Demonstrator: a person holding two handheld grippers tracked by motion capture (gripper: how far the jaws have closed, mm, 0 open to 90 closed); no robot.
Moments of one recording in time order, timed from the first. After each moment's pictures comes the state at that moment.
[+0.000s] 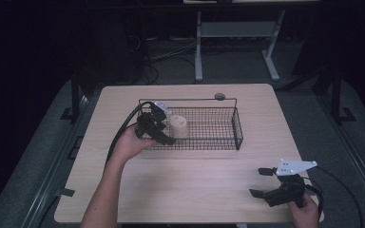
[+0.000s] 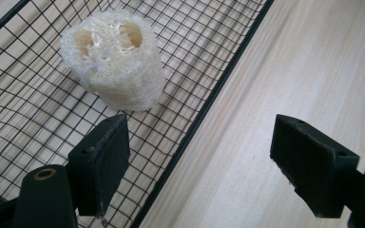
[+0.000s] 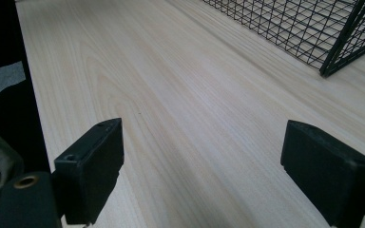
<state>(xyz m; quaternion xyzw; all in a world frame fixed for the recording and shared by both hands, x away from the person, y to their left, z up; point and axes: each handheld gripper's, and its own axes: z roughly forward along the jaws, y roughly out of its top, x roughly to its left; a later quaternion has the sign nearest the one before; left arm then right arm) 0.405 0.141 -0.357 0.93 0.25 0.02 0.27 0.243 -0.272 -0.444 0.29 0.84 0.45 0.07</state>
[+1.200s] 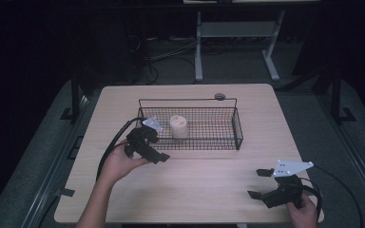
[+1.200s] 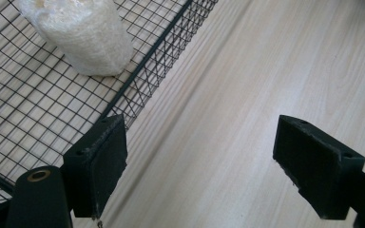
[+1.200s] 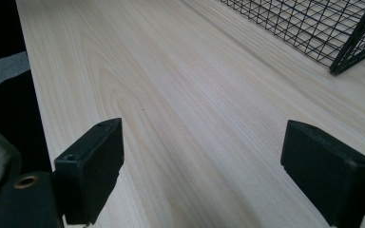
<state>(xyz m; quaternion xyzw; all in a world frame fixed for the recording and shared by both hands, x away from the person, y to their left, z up) 0.348 0.164 -0.360 0.93 0.24 0.04 0.28 0.242 -0.266 -0.446 0.29 0.85 0.44 0.07</state>
